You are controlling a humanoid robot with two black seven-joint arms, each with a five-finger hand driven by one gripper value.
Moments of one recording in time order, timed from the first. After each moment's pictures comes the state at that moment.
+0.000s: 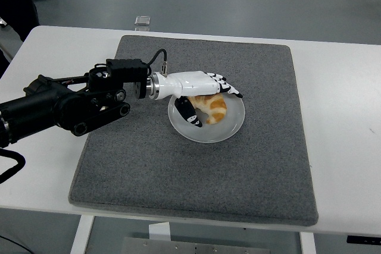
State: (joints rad) left arm -1.06 0.30 -0.23 -0.96 1.53 -0.08 -0.47; right arm 0.10 0.00 -0.01 0.12 0.06 0.00 -0.03
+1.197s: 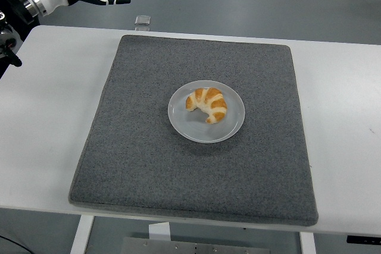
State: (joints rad) left arm -1.08 0.66 -0.47 -0.80 0.53 -0.43 -0.46; right arm 0.10 0.00 -0.01 0.12 0.06 0.00 -0.03
